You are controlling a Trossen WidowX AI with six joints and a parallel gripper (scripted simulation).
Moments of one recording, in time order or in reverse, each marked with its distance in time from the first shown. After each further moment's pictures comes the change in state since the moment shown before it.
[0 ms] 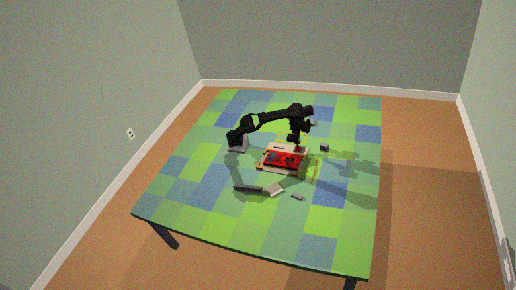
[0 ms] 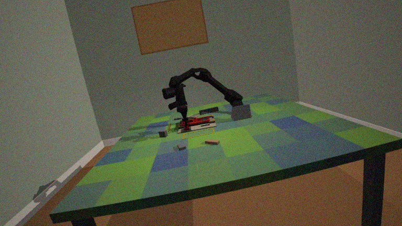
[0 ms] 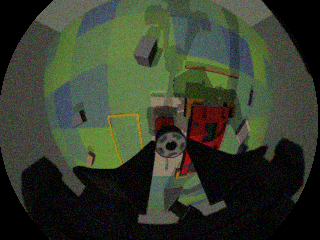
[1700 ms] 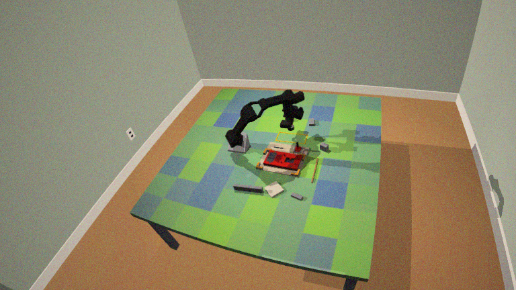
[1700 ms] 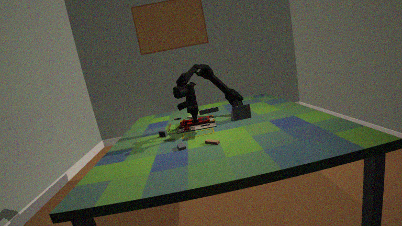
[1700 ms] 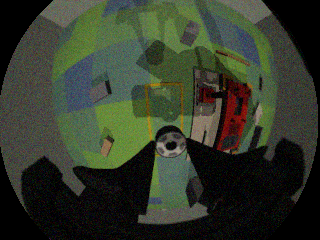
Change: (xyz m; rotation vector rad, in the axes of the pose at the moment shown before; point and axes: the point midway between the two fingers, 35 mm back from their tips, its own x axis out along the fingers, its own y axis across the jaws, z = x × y) arm -0.006 0.103 -0.064 0.013 -0.005 0.023
